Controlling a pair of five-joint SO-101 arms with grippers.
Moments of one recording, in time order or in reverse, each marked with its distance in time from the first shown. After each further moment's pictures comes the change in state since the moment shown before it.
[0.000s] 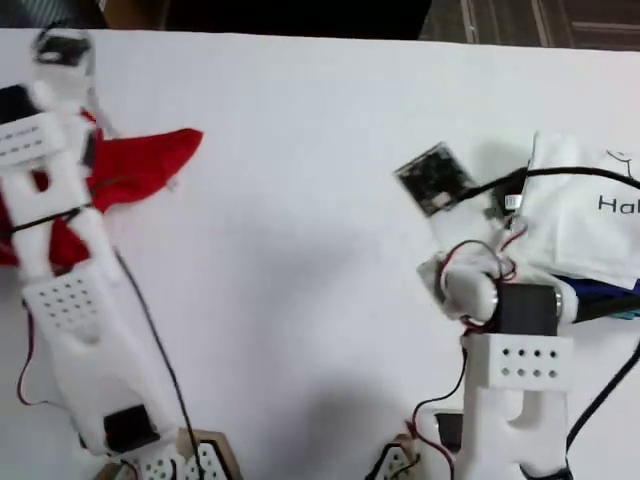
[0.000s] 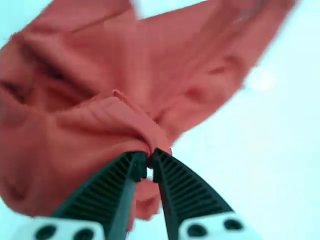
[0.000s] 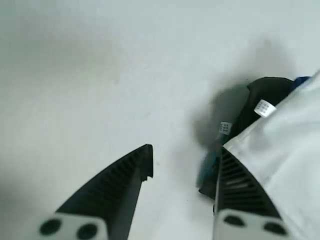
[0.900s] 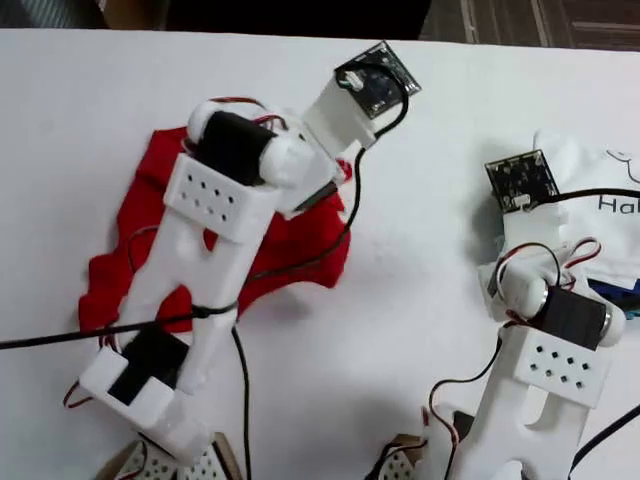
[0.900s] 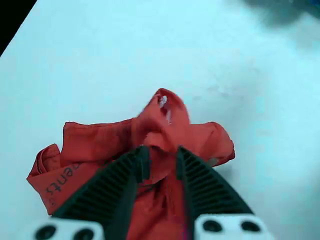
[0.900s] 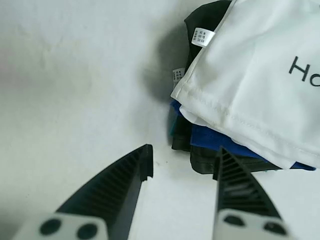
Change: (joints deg) left arm 47.8 -39.9 25.1 0.1 0.4; right arm 17.8 -0.1 2.5 -1.6 0.0
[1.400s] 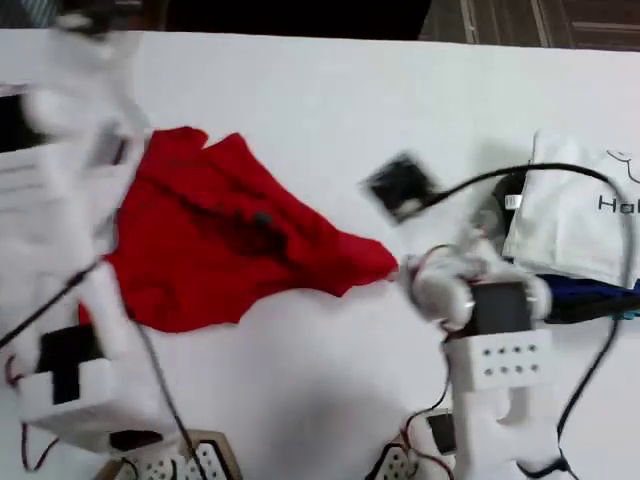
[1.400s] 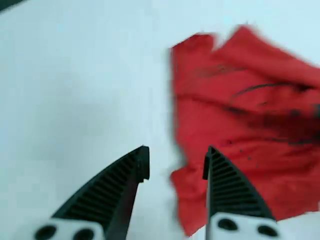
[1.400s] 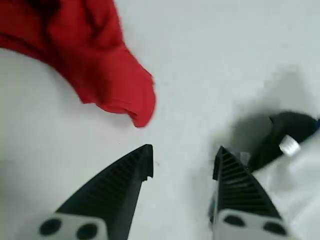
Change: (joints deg) left arm -48.0 -2.3 0.1 0.0 -4.7; right arm -31.4 0.0 0.2 -1.0 0.0
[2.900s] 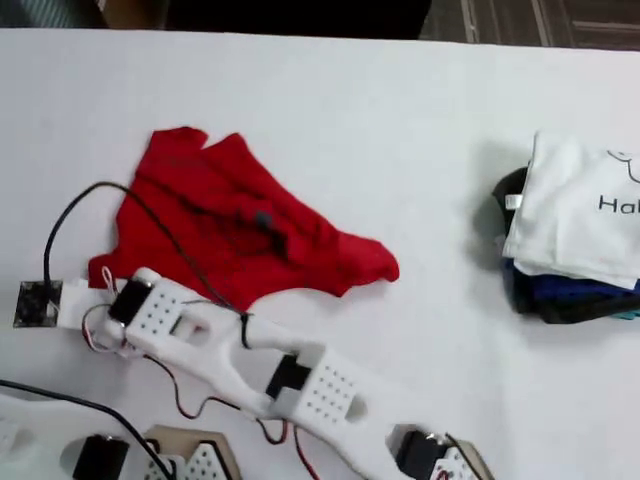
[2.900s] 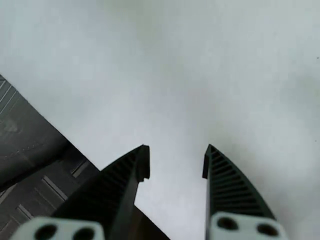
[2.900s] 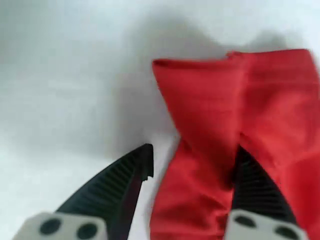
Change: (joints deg) left arm -58.4 16.5 0.1 -2.3 -4.4; right arm -54.8 99.7 -71.8 -15.3 -8.5
